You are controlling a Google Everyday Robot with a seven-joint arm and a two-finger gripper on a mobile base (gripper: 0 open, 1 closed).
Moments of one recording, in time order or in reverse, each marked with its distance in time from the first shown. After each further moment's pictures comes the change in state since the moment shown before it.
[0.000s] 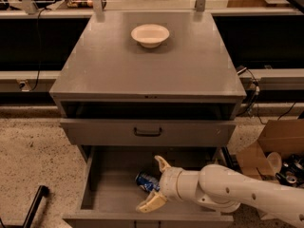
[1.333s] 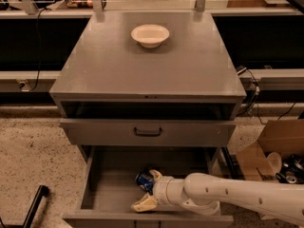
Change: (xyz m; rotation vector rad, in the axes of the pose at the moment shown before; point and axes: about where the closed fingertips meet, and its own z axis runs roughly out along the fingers) arm 0.086 -0.006 0.089 -0.014 0.041 0.173
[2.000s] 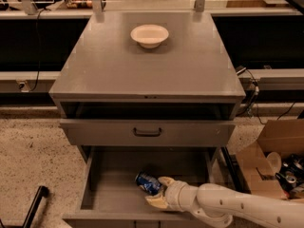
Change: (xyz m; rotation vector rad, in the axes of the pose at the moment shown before) arm 0.034 -0.024 -0.030 0.144 0.001 0.067
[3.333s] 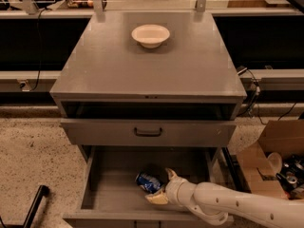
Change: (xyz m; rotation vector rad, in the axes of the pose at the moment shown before) arm 0.012 -0.036 0.014 0.106 0.000 -0.032
